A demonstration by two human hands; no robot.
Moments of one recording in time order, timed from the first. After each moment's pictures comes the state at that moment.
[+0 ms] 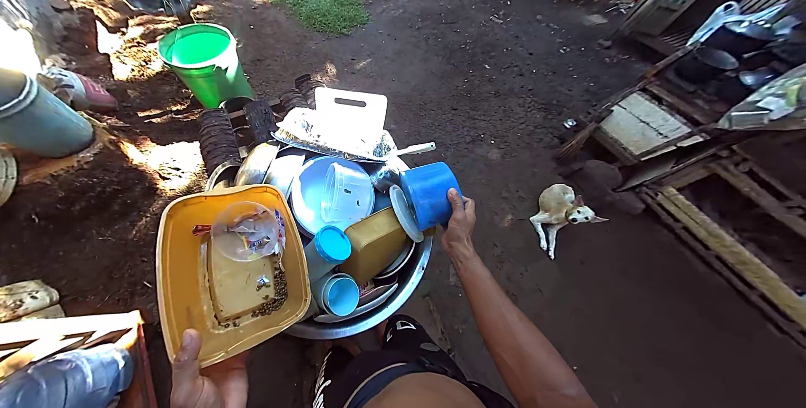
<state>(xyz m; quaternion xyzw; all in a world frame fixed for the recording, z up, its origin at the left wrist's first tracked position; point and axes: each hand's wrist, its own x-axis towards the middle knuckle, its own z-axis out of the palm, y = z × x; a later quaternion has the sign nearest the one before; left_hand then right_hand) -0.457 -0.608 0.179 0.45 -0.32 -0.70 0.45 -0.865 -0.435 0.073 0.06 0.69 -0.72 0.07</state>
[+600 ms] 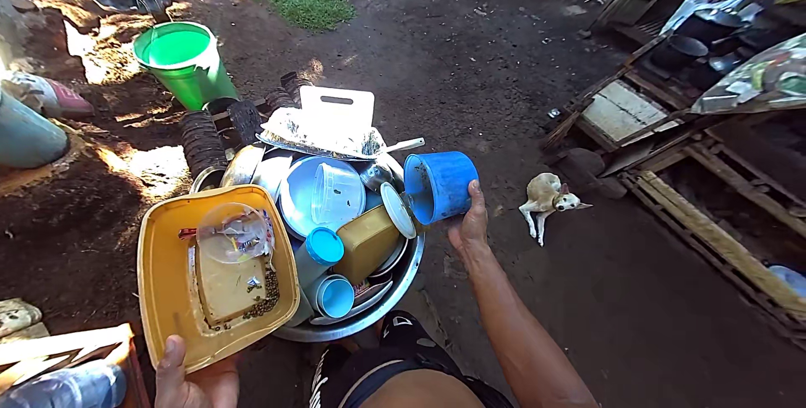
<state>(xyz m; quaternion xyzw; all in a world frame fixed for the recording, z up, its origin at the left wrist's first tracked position) -0.458 -0.622 0.176 0.43 -0.32 -0.72 0.43 -0.871 -0.411 0.108 0.12 0.57 -0.80 0.12</state>
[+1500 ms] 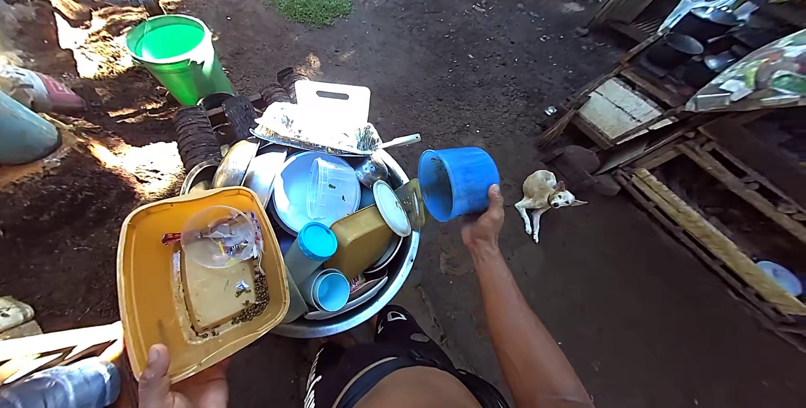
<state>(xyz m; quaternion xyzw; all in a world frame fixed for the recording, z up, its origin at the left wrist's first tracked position) -0.451 -0.614 0.184 0.45 -0.32 -0.71 0.43 -0.891 -0.369 0.084 0.04 0.60 -0.80 0.01</state>
